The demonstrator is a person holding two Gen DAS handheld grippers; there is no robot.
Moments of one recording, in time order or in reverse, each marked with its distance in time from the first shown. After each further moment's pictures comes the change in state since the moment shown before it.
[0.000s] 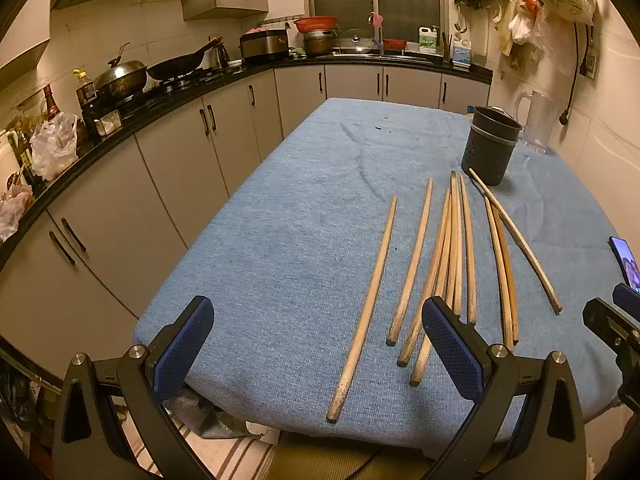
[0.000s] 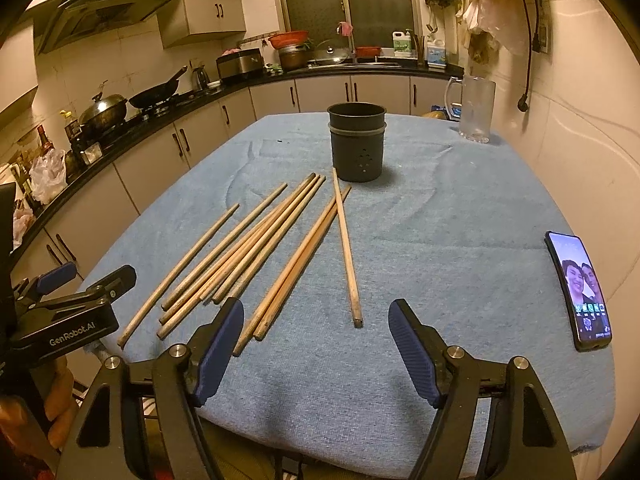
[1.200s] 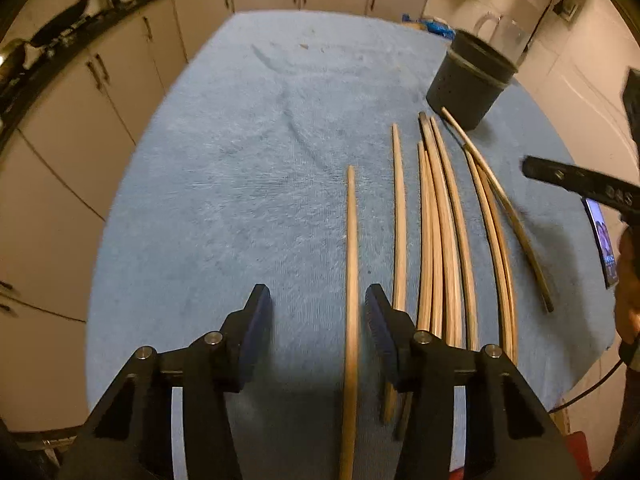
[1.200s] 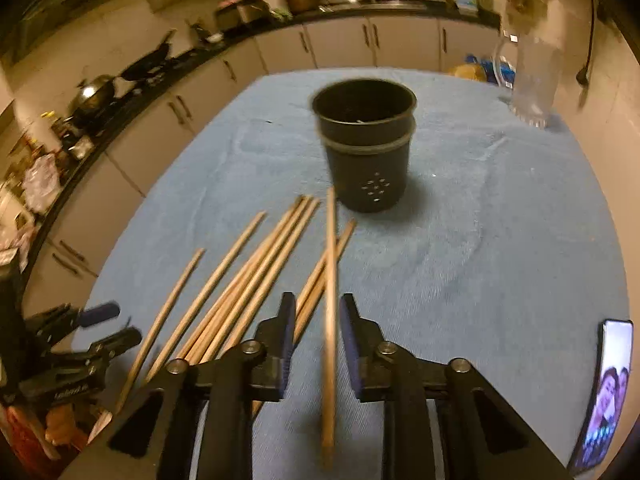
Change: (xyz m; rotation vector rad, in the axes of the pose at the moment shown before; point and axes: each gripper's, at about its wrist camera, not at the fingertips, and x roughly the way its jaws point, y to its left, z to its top) left arm 0.110 -0.007 0.066 0.160 0.414 -0.332; right arm 0.139 -0.046 0.121 0.059 0.289 0.127
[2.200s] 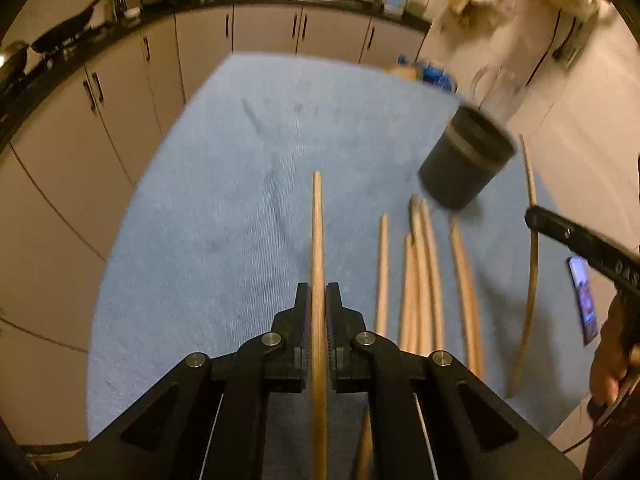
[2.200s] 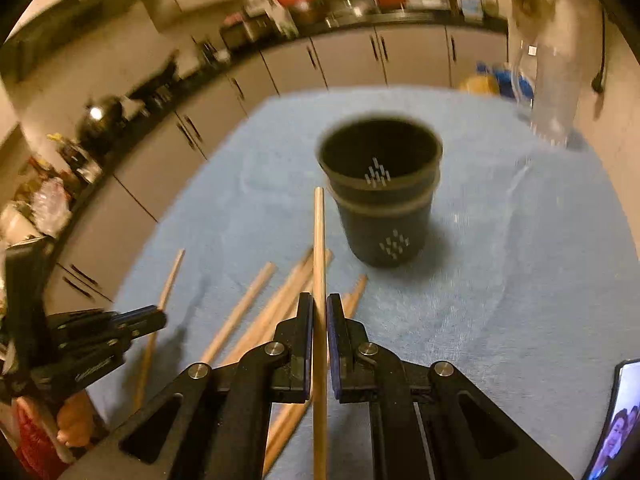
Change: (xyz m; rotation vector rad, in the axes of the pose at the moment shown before) left arm -0.051 0.005 0.031 -0.042 -0.183 -0.040; right arm -0.020 0.008 0.020 -0.015 -0.157 0.068
